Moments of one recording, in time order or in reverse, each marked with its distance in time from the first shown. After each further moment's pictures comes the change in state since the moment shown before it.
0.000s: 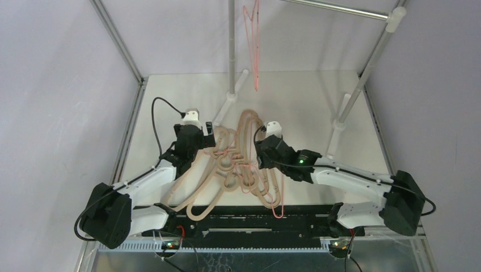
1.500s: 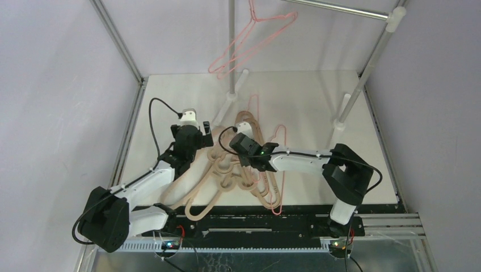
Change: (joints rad) left arm 0.000 -0.032 0.000 -0.033 -0.058 -0.011; right arm 0.022 0.527 0.240 0.125 -0.064 0.008
